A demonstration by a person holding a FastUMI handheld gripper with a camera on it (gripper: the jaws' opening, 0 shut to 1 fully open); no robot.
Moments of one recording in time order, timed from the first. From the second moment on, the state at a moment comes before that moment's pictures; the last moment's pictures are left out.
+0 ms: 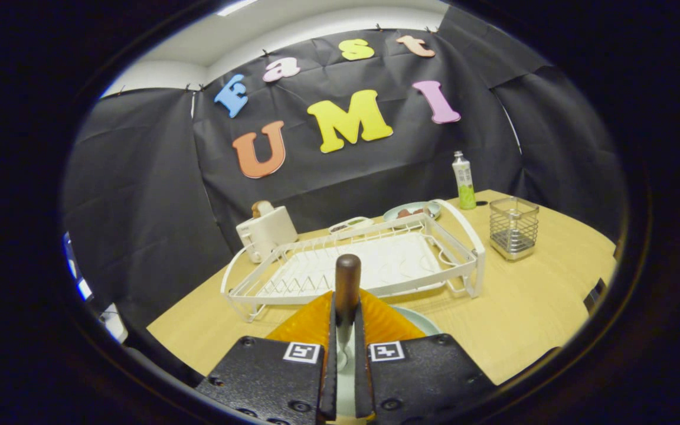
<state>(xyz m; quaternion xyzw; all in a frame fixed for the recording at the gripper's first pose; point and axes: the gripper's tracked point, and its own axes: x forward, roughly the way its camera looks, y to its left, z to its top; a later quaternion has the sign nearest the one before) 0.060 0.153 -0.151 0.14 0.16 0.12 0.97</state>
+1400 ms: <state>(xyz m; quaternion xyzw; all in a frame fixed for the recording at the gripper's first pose) 0.026 0.072 -0.054 0.03 -0.01 0.03 1.00</state>
